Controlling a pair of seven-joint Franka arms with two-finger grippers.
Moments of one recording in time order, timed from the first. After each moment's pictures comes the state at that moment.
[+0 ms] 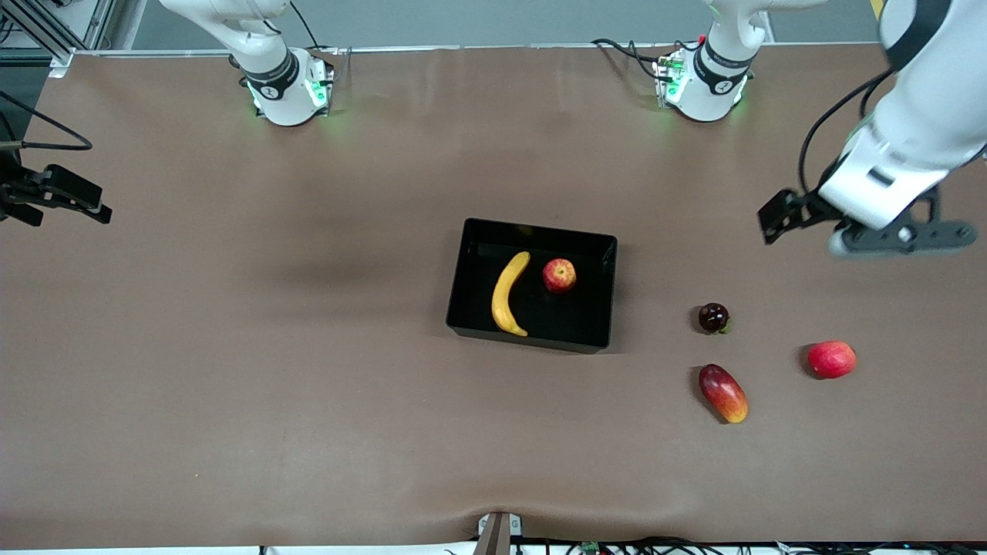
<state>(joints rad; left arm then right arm) -0.05 0.04 -0.16 -1.55 0.07 1.62 -0.20 -0.08 0.06 0.03 -1.46 0.04 1.51 -0.06</state>
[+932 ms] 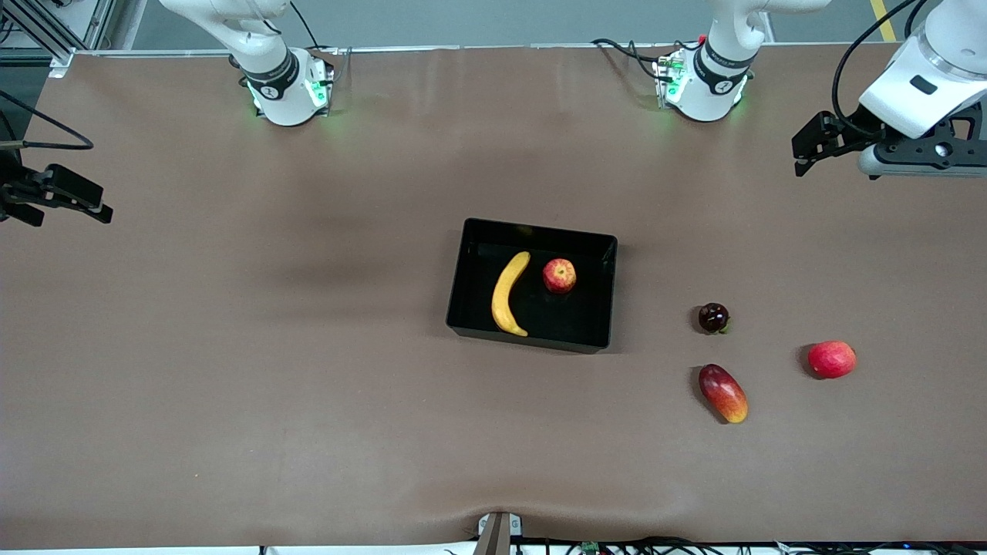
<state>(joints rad) -0.14 -0.14 -0.02 -1.70 0.05 1.57 -0.08 -0.08 0.06 0.03 -1.46 0.04 1.51 -0.06</state>
